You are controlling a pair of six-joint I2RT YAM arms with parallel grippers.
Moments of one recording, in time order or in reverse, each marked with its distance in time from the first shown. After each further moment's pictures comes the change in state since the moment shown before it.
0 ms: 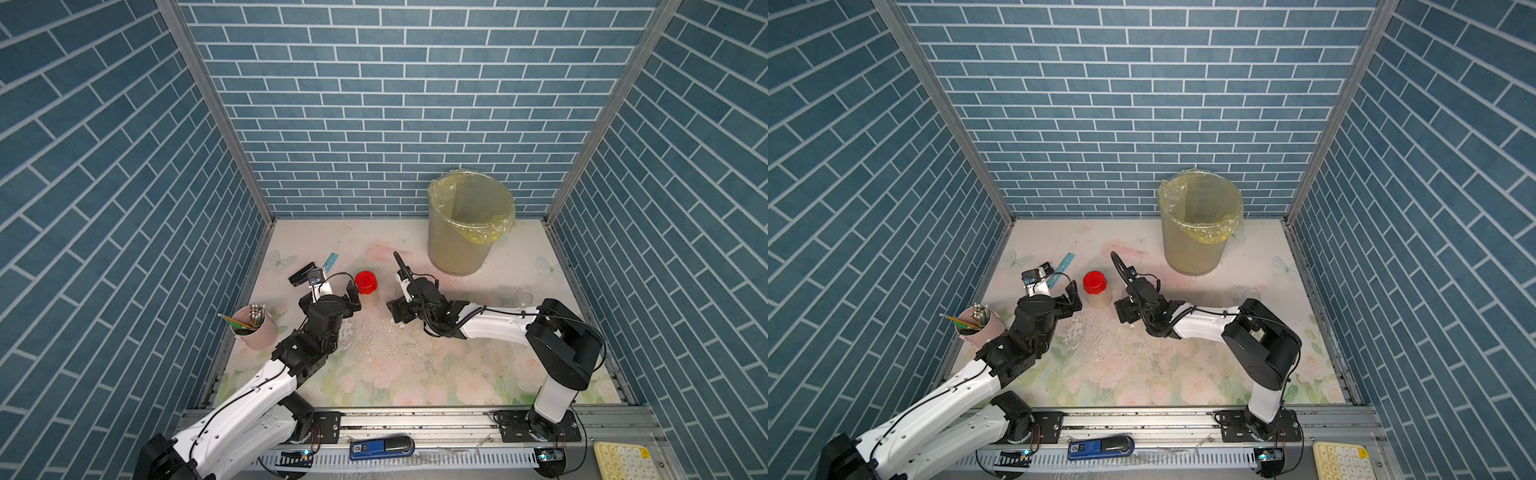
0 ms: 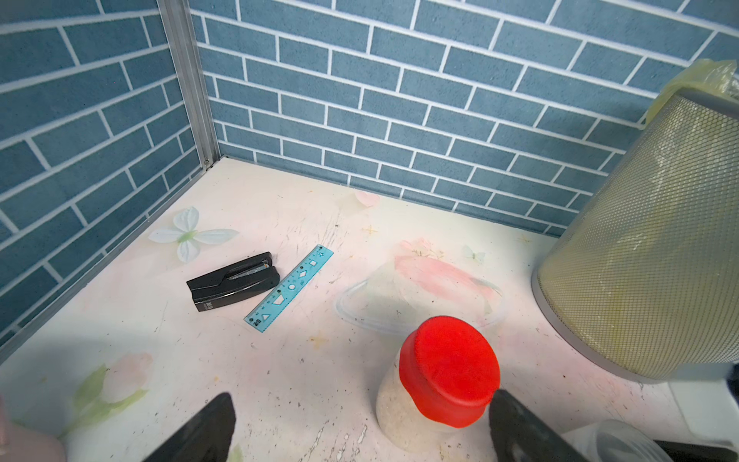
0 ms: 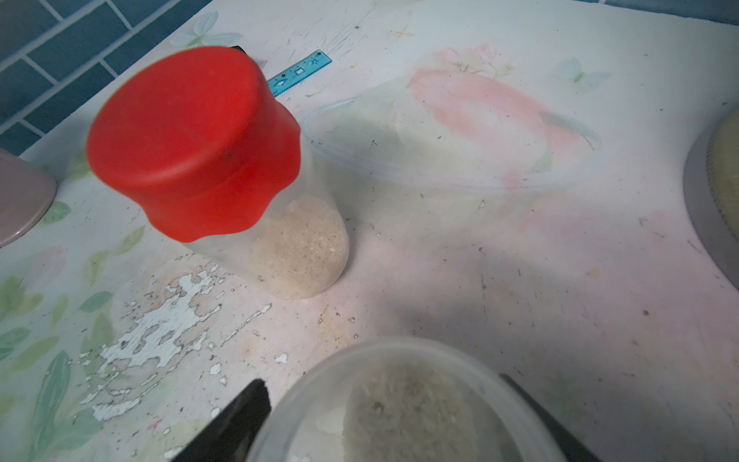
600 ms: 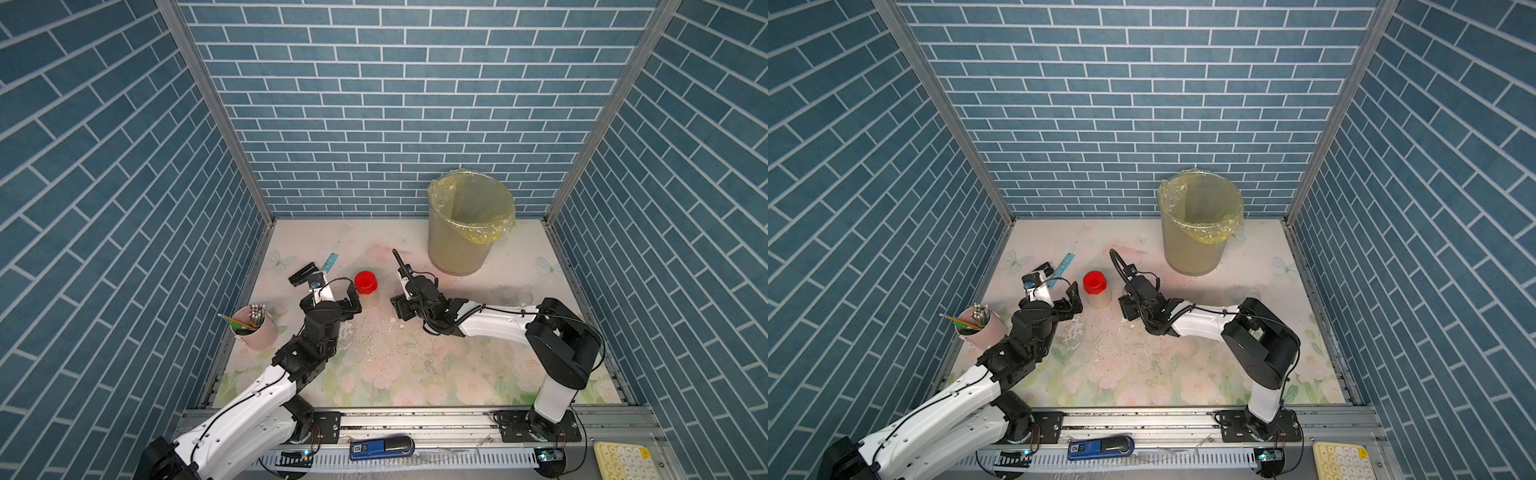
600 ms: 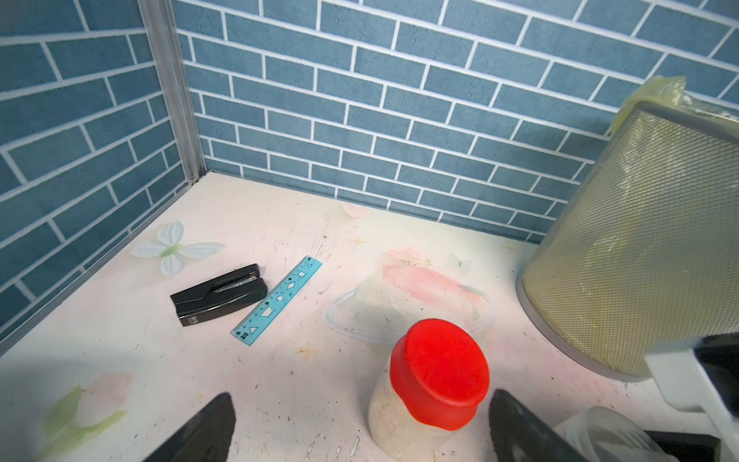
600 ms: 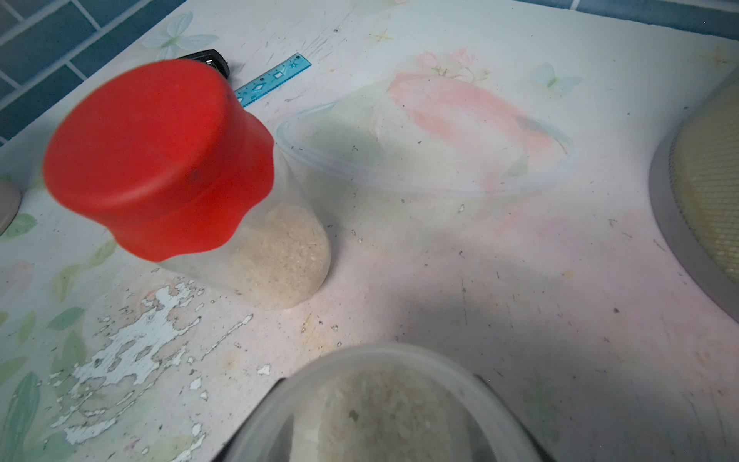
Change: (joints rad) left arm 0.000 -0.023 -0.074 0.147 0.039 0.063; right arm -0.010 0.001 0.043 -0.063 0.039 0.006
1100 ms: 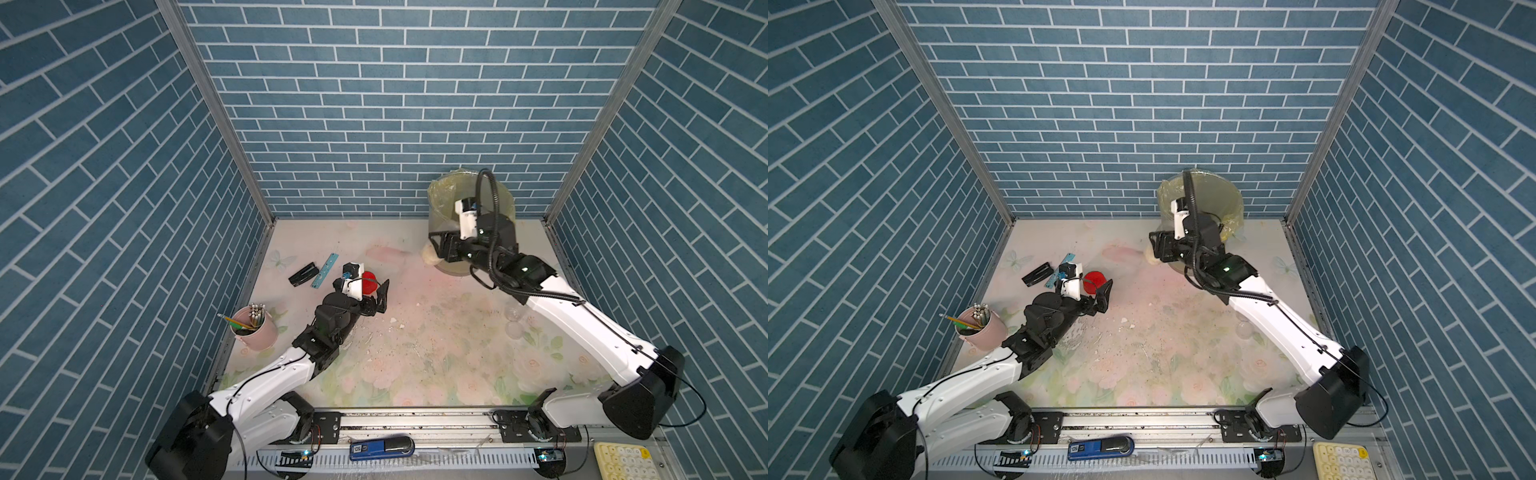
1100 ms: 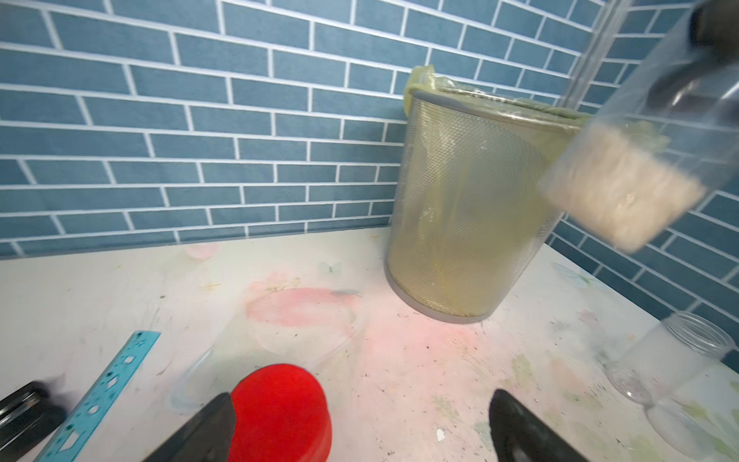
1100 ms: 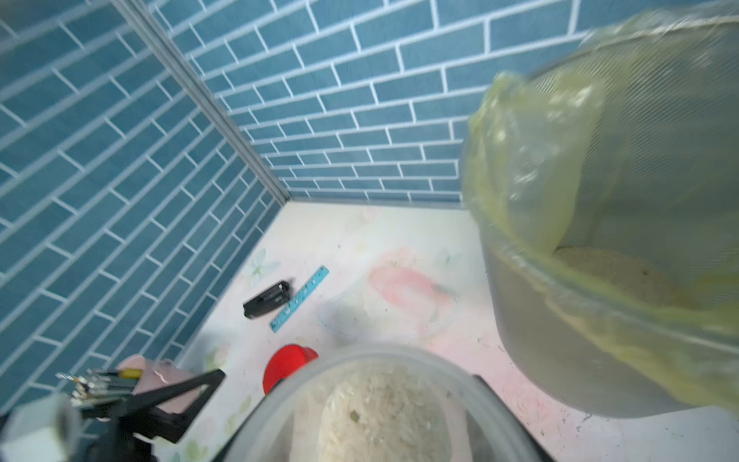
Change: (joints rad) left arm -0.001 0.283 0.014 0.429 0.438 0.220; right arm -0.296 -0.420 0.341 -0.436 -0.204 0.126
